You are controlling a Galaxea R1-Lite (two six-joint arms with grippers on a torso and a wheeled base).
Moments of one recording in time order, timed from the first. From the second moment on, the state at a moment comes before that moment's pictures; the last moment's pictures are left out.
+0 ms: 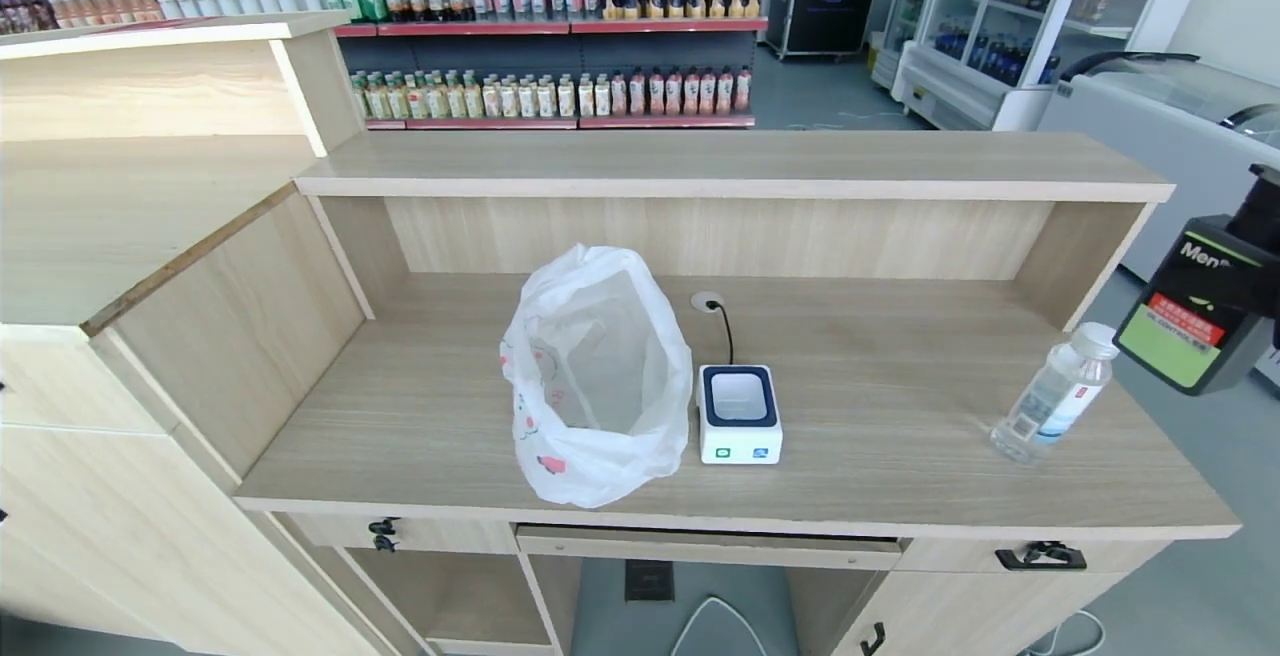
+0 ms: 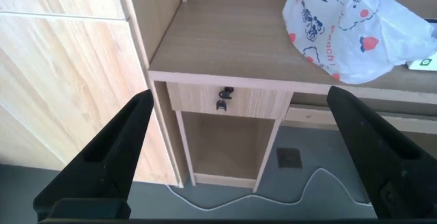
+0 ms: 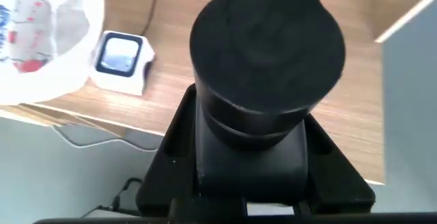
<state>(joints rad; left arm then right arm) 0.00 0.00 0.00 0.00 0.04 -0.01 -0.09 1.22 -1.03 0.15 0.25 -0.16</state>
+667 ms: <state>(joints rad) 0.00 0.00 0.00 0.00 0.04 -0.01 0.00 1.40 -1.08 0.10 0.44 0.18</state>
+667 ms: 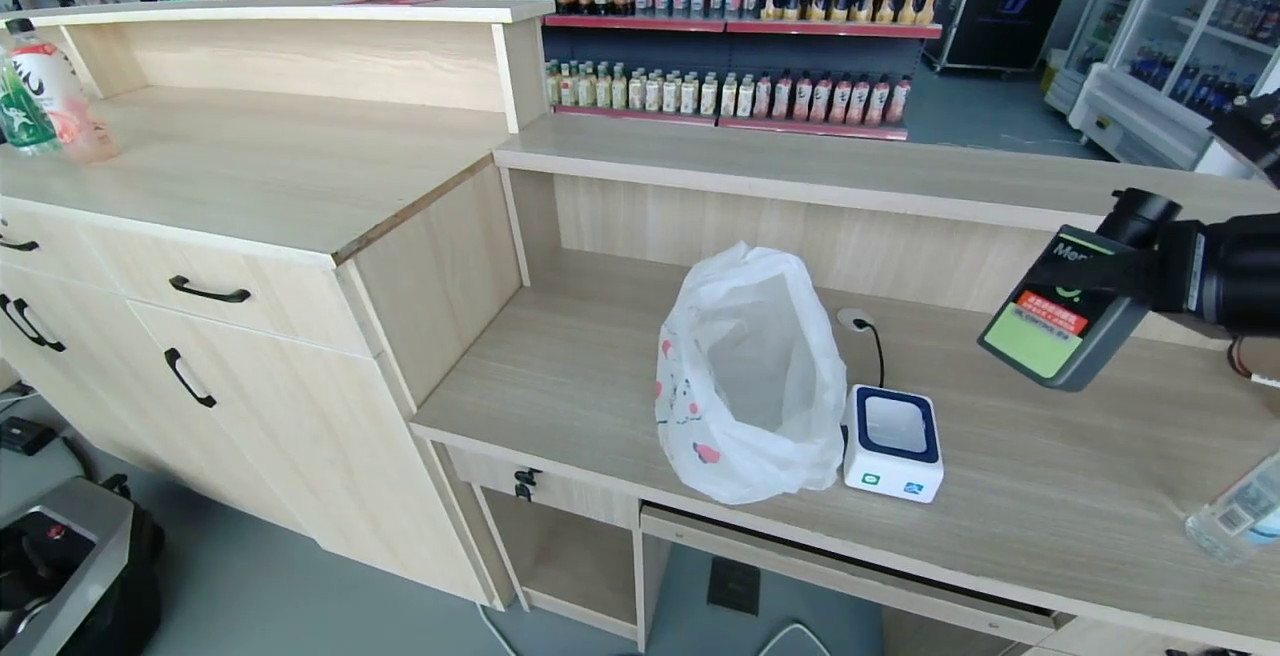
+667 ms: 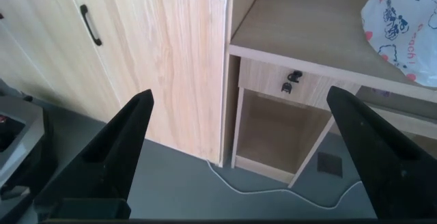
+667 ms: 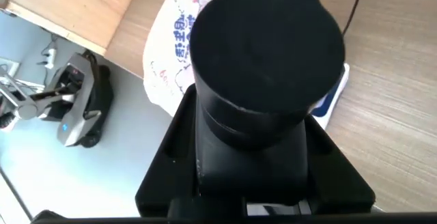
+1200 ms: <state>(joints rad) 0.00 0.00 0.00 0.00 0.04 -0.01 -0.26 1.56 -1.07 0.07 0.74 0.23</state>
